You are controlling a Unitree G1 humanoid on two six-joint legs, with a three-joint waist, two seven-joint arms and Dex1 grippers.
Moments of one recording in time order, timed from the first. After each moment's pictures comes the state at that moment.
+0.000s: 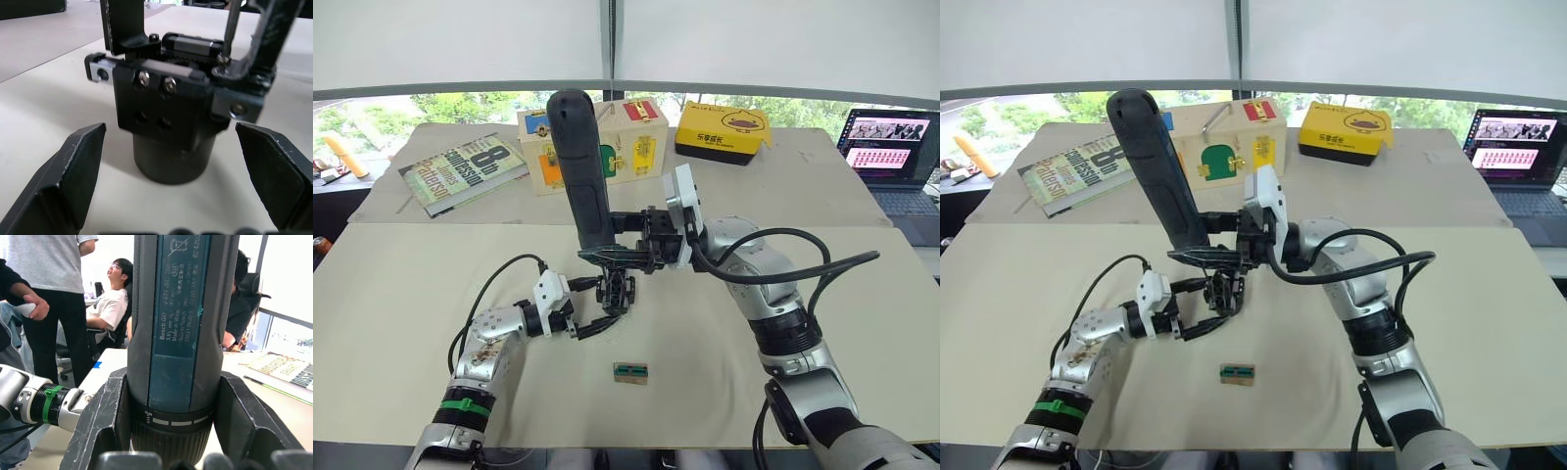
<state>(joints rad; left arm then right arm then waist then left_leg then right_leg) -0.30 0.40 -0.08 0.26 -0.29 -0.09 -1.09 -0.77 -0.26 0.18 -0.01 0.52 0.38 1.11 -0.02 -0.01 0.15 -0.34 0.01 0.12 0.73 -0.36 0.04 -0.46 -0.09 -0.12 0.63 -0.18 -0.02</state>
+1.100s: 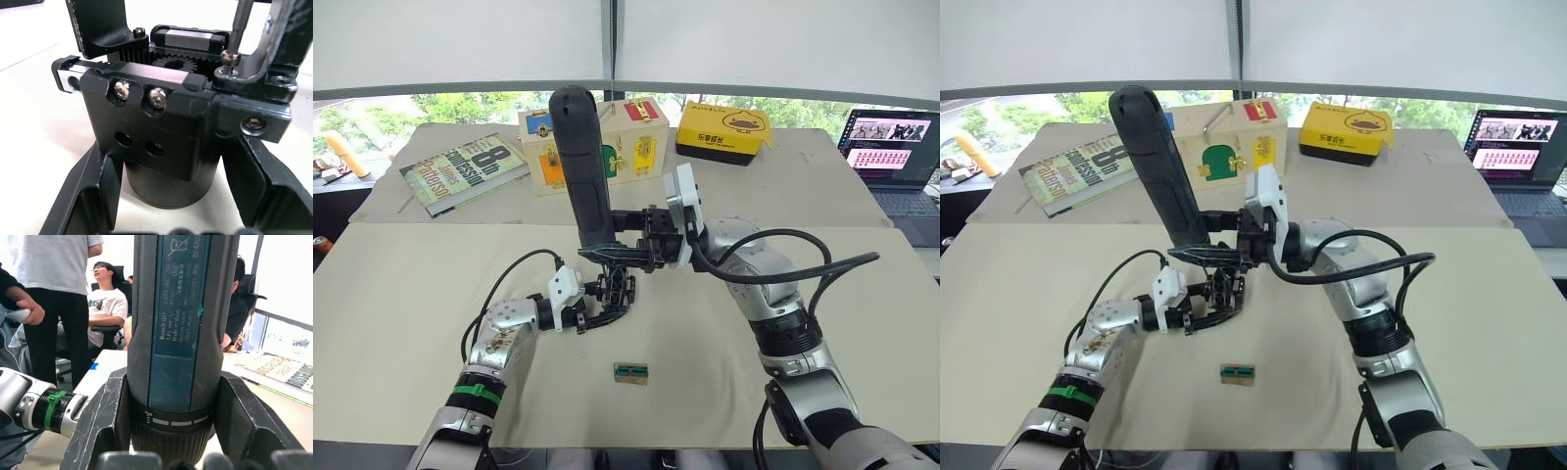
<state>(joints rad) -0.36 0.39 -0.13 0.31 -0.25 -0.09 -1.11 -0.76 -0.26 0.18 -0.02 0.53 0.38 1.10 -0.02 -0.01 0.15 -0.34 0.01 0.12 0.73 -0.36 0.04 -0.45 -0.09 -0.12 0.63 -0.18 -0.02</state>
